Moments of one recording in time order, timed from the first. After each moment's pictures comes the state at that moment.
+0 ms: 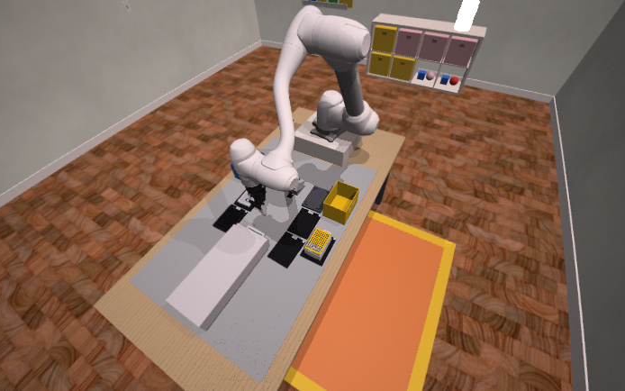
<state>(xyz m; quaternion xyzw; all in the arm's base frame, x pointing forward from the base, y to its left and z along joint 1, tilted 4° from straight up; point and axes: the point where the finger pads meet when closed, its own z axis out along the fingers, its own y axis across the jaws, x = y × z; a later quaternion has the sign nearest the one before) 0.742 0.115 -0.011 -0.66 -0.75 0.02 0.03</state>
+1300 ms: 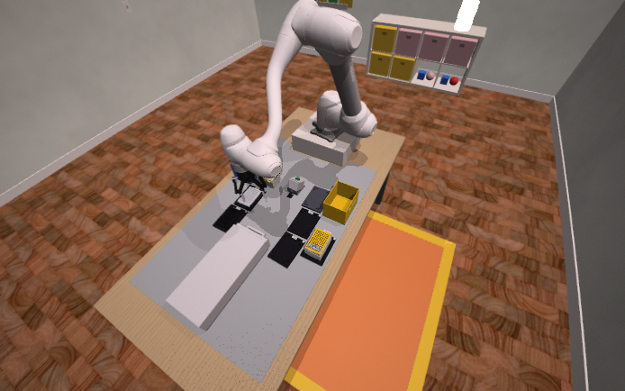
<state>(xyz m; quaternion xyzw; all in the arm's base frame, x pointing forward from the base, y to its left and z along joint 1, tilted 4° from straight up) 0.712 0.028 0.000 -0.90 -0.44 0.02 0.02</state>
